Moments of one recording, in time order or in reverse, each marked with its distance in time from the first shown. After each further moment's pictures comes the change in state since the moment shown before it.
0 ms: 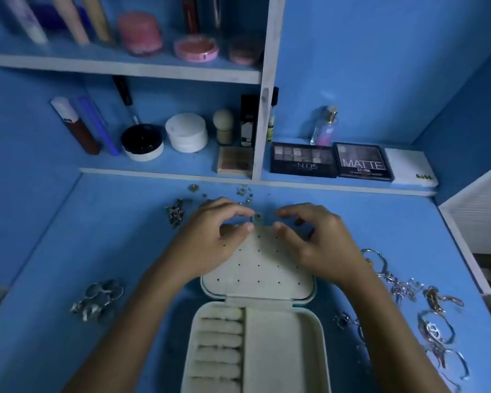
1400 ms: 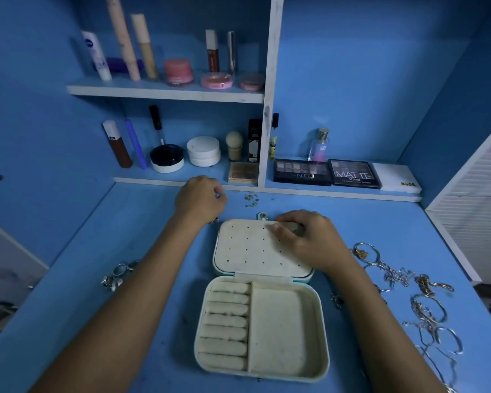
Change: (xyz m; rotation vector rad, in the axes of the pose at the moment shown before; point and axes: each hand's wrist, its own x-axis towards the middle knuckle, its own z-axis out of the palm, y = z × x) left_hand 0.037 -0.023 -0.023 0.375 0.245 -0.278; right_hand -0.010 0.005 0.013 -0.062 -0.002 0.014
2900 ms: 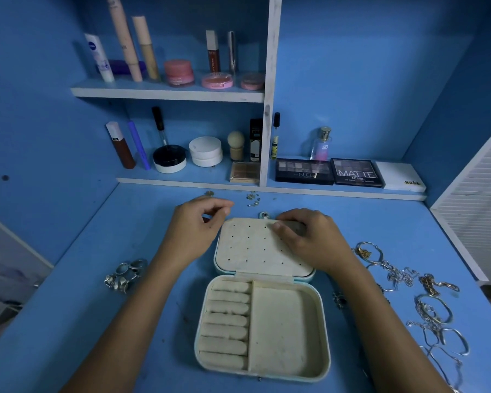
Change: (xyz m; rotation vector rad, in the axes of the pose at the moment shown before) left_hand -0.070 -0.001 -0.010 -0.470 0.091 0.144; right_hand 0.001 0.003 0.001 -0.039 0.008 -0.052
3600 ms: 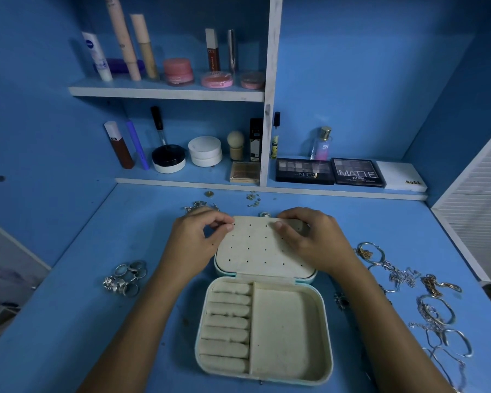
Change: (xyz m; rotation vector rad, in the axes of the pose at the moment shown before) left_hand -0.016 -0.006 0.002 0.104 0.028 0.179; right_hand -0.004 -0.004 -0.002 0.101 0.054 -0.018
